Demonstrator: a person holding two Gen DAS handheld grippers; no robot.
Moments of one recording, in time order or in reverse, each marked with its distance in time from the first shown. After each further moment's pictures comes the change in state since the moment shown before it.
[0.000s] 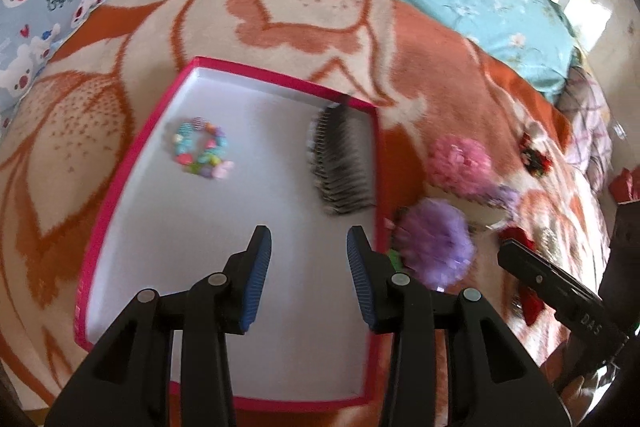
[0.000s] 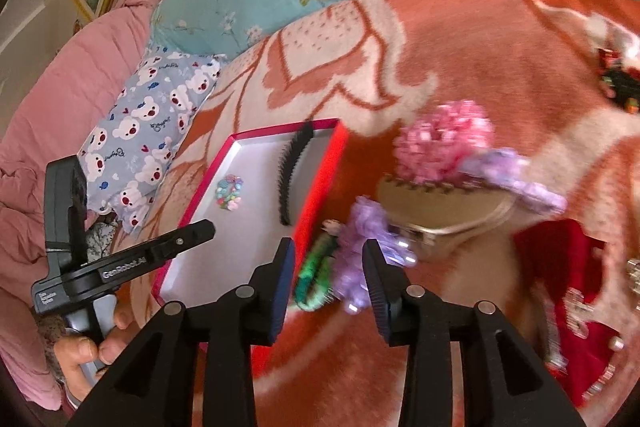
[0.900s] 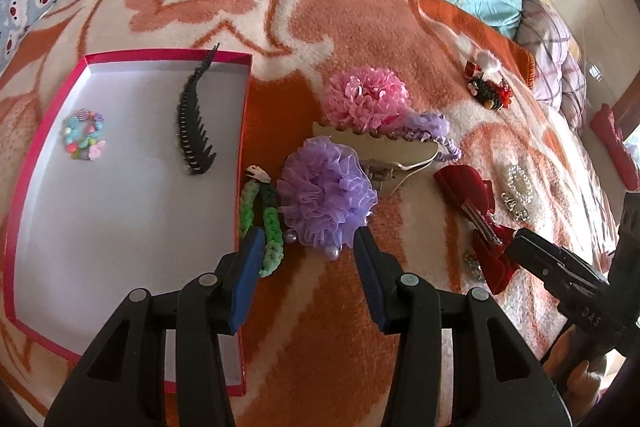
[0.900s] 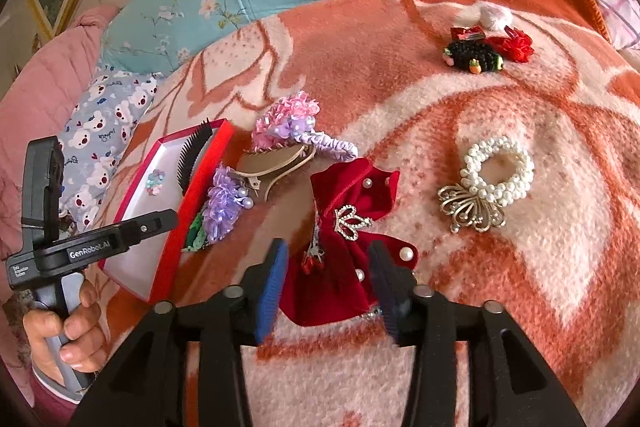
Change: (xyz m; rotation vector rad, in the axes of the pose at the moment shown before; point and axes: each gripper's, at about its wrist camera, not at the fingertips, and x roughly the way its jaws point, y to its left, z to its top) left arm 0.027 -0.091 -0.030 0.162 0.091 -0.067; right arm -0.072 -0.079 -0.044 0.040 -0.031 -0.196
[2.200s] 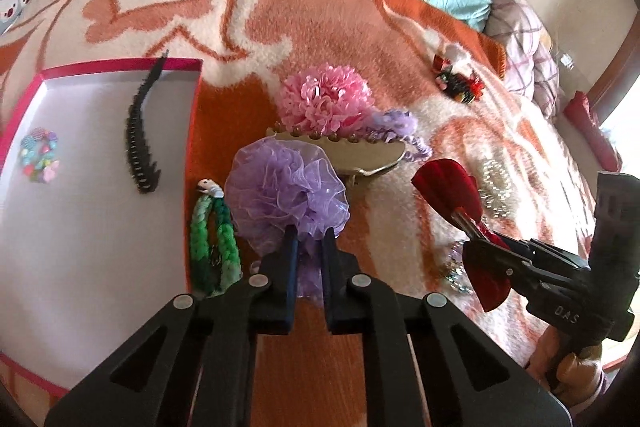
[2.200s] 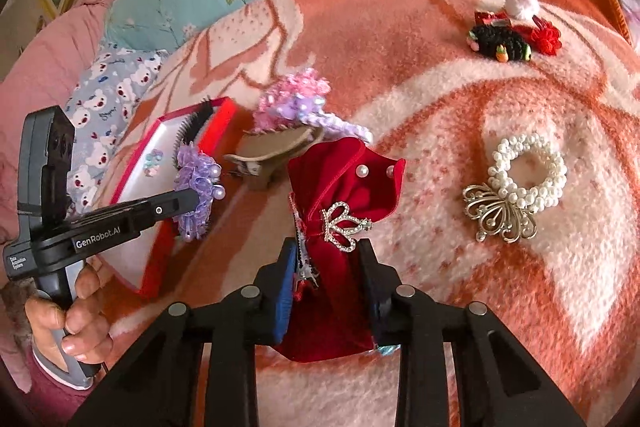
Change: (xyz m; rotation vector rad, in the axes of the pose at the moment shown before) left arm 0.007 -0.012 0.003 0.053 -0.022 -0.111; right arm 0.015 0.002 0.004 -0.039 0.057 0.046
